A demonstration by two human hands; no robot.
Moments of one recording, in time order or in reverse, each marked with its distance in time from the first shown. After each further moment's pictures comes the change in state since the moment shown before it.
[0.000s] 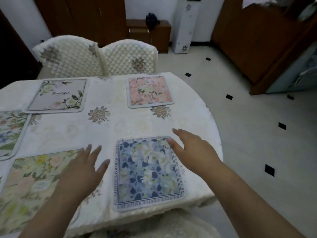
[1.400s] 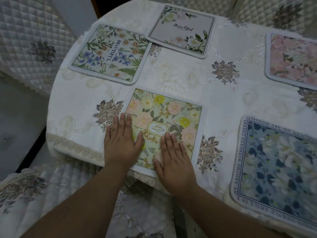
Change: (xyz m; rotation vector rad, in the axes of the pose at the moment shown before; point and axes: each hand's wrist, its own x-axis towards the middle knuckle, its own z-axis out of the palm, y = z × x) left_hand 0.022 -0.333 0.152 -0.059 0.332 -0.347; right_hand 0.012 -0.273 0.418 -0.244 -0.134 -0.583
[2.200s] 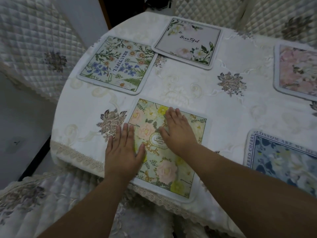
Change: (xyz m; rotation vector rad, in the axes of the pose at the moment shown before) left_hand -0.003 0.001 0.000 -0.004 -0.016 0.002; right_hand 0.137 0.039 -0.042 0.117 -0.045 -0.019
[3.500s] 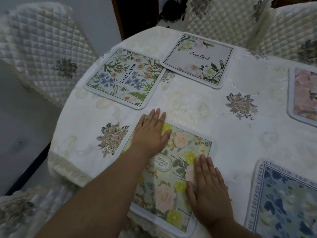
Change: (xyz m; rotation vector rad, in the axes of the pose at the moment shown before) left_hand 0.138 0.066 0.001 0.035 -0.080 0.218; right_hand -0.109 0.064 0.019 -0.141 0.139 0.070
